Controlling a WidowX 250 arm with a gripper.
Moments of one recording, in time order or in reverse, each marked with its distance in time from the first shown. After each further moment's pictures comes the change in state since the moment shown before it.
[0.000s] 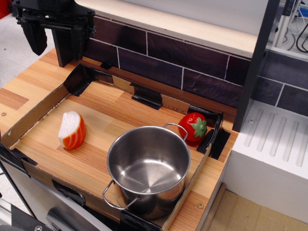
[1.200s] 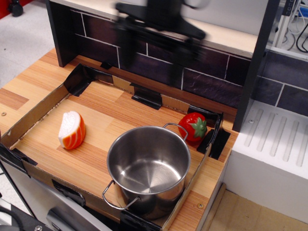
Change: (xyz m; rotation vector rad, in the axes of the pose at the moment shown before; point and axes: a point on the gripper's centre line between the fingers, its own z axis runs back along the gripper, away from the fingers) arm -0.056 -0.148 0.035 0.053 0.016 -0.284
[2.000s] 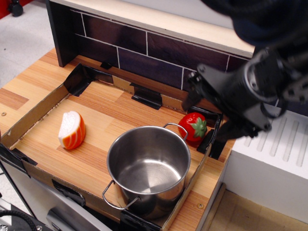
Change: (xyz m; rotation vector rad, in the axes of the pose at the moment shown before) arm 0.009 -0.066 -0.057 0.357 -0.233 -0.071
